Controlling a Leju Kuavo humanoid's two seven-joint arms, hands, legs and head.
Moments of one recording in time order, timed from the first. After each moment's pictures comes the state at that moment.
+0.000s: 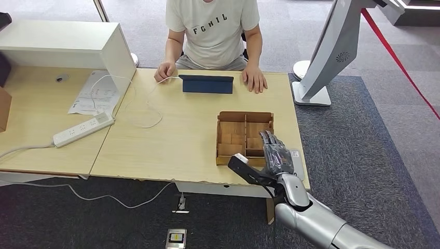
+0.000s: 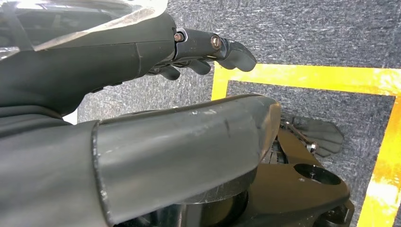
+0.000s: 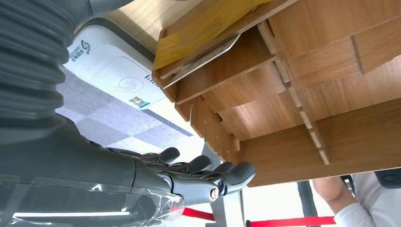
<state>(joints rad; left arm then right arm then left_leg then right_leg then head) -0.11 -0.12 -1.18 -0.25 1.56 0.54 -0.14 -0.68 -0.26 1.19 -0.96 0.54 -0.41 0.49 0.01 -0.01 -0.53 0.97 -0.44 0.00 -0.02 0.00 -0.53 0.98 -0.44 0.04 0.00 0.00</state>
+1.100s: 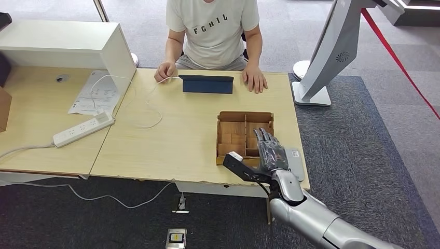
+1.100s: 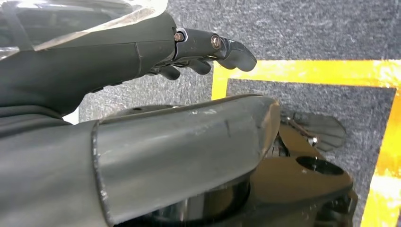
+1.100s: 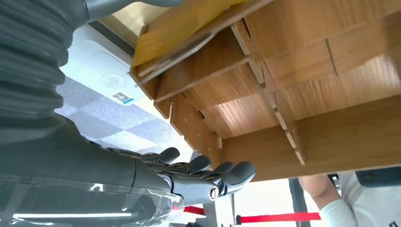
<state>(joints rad) -0.12 -0.11 -1.21 -0.25 1.55 0.52 -0.13 -0.73 -0.20 1.21 -0.85 0.53 -0.42 0.44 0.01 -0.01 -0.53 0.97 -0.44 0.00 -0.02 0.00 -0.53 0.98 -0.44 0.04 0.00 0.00</state>
